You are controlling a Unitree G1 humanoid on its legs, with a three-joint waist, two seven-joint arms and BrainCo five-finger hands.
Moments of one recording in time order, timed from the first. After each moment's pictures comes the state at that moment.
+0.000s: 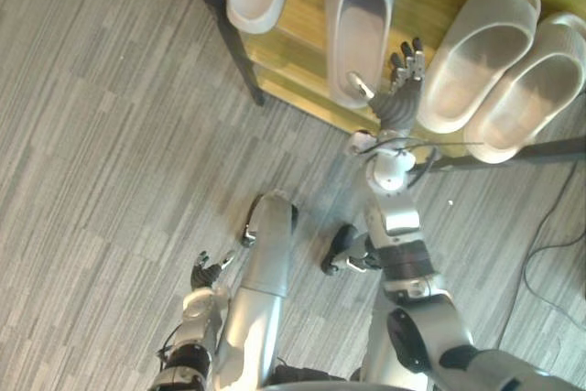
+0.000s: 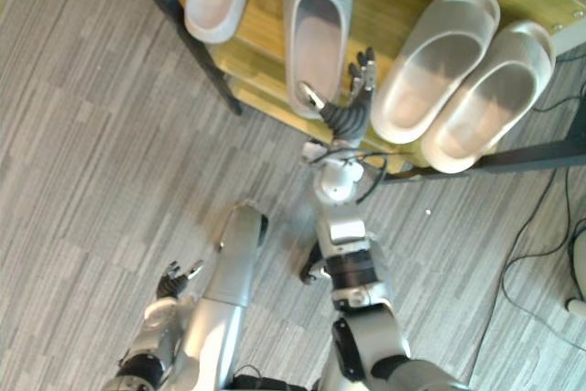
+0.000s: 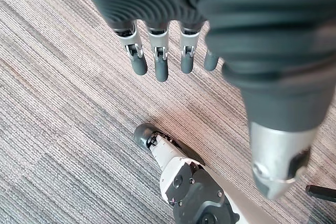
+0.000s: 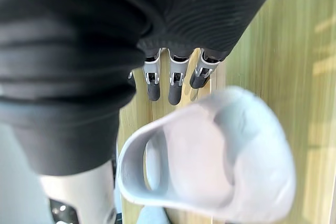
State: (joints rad) left arm -0.14 0.06 0.14 0.82 -0.22 -0.06 0.24; right arm -0.71 0.05 0.02 0.22 0.13 -0.11 -0.51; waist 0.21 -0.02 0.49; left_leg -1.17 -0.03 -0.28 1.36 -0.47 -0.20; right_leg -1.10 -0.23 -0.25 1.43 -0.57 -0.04
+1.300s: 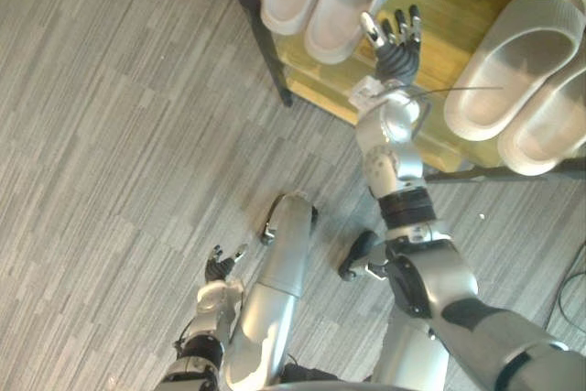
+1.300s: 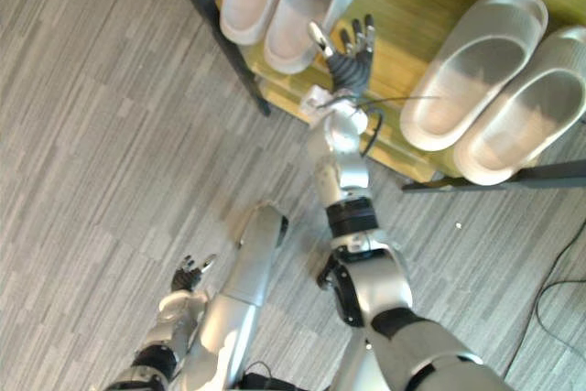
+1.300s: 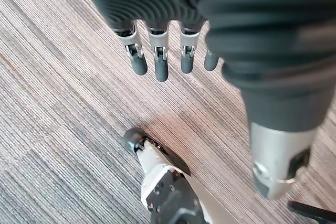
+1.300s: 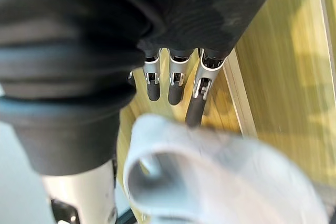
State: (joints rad) left arm -0.19 0.01 0.14 0.86 -0.22 -0.08 0.24; right arm -0.91 -0.04 -0.07 0.44 0.43 -0.11 -0.48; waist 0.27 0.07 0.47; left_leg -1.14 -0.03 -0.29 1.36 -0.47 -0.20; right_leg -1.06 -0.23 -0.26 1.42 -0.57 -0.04
